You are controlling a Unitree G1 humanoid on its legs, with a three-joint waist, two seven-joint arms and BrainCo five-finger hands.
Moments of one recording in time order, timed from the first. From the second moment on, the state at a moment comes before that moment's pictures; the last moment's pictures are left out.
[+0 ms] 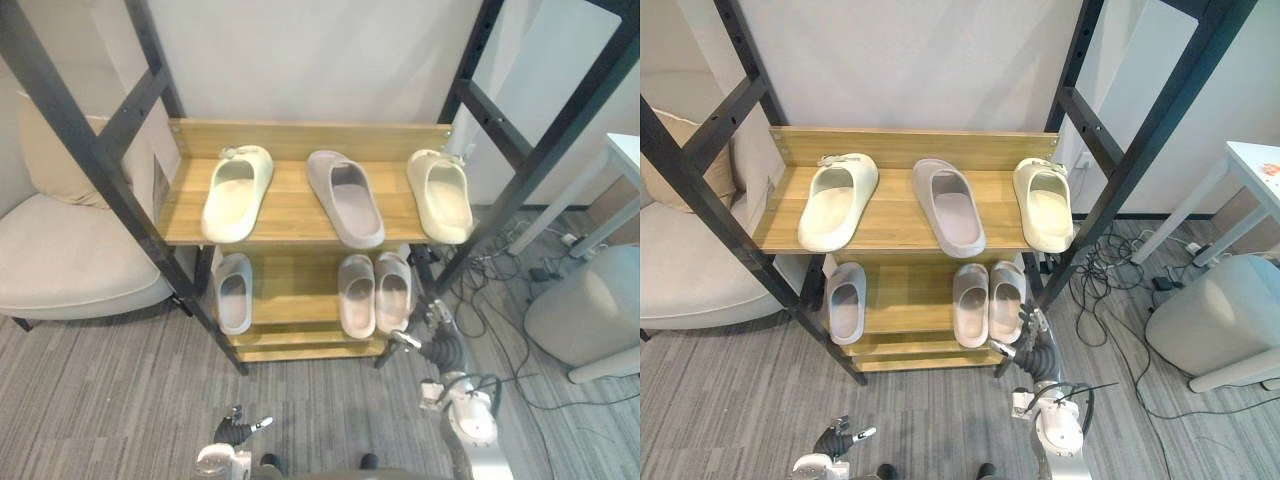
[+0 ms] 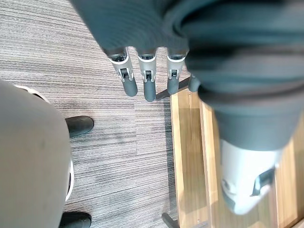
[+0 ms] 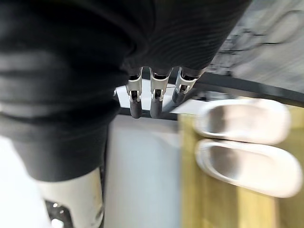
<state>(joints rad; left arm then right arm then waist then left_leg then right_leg) 0.07 0.11 0.00 1.01 -0.02 -0.10 0.06 0.27 -0.04 0.04 -0.10 -0.01 -0.16 -0.06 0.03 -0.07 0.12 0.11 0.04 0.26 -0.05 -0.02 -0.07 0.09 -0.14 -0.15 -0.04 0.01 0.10</state>
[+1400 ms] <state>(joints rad) 0.09 0.12 -0.02 0.93 0.00 -0.13 0.03 -0.65 -0.40 0.03 0.33 -0.08 -0.12 -0.19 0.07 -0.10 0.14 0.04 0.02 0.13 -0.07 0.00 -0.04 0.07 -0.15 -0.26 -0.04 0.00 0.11</state>
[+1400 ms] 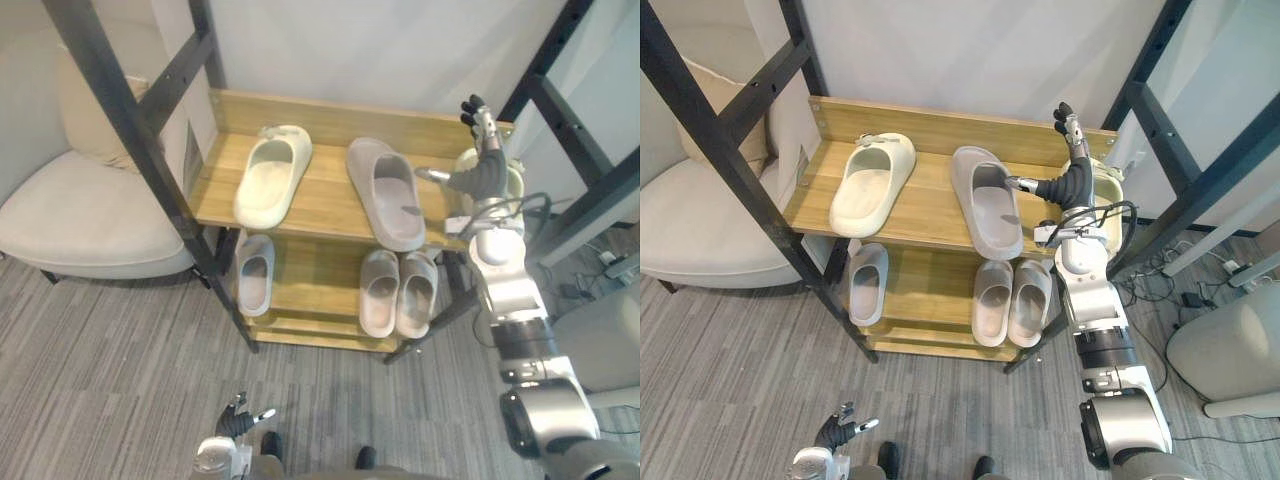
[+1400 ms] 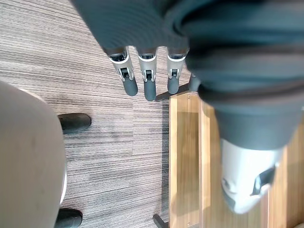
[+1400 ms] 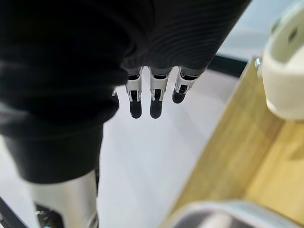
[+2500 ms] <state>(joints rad) 0.05 0.14 -0.02 0.87 -0.08 -0.15 0.04 -1.00 -0.42 0.14 0.68 -0.06 -0.09 -0.14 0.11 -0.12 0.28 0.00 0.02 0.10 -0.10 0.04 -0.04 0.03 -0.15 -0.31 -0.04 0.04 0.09</state>
